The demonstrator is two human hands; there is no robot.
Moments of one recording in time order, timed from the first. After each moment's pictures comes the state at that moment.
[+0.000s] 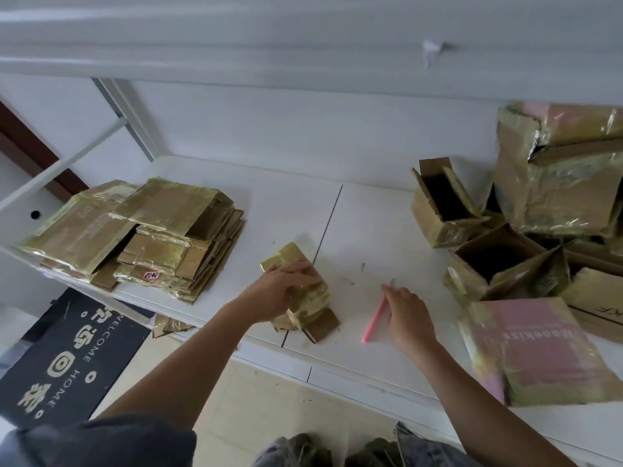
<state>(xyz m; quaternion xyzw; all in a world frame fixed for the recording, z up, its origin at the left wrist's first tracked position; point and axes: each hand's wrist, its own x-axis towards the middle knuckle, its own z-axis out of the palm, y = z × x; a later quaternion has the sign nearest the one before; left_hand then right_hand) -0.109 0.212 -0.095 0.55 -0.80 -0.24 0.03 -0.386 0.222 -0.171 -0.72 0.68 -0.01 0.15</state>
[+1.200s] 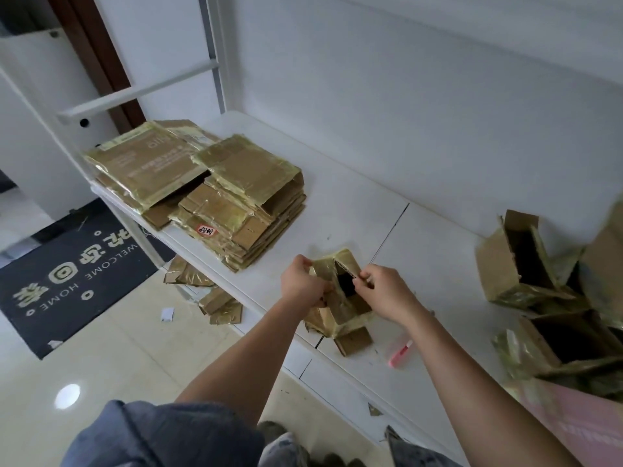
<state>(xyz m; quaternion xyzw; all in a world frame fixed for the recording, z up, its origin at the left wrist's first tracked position) -0.084 0.213 -0.114 0.75 -0.20 -0.49 0.39 -0.244 0.167 -0.096 -0.77 0.56 -0.04 0.30</state>
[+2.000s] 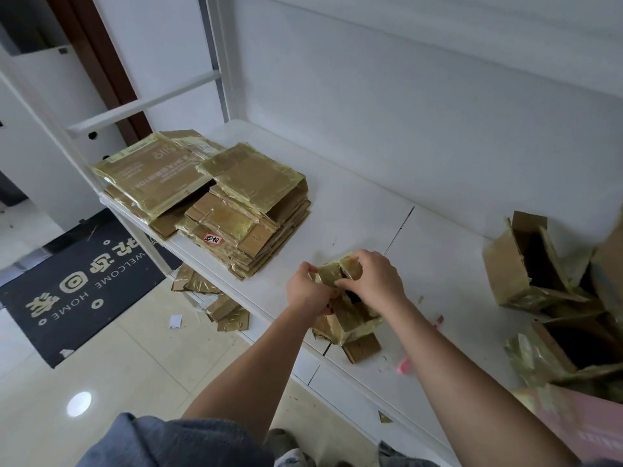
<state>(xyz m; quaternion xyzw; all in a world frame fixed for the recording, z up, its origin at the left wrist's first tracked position) -0.085 0.214 -0.114 0.75 -0.19 -0.50 0.39 -0.208 0.153 -0.099 -0.78 0.57 -0.07 0.24</state>
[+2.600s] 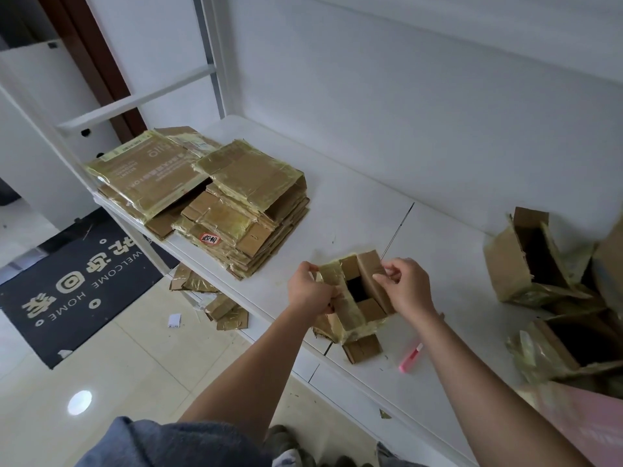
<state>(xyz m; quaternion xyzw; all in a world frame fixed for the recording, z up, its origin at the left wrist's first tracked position) -0.082 0.211 -0.118 0.72 -0.19 -0.52 0.41 -0.256 0.144 -0.122 -0.71 0.61 -0.22 0.28</state>
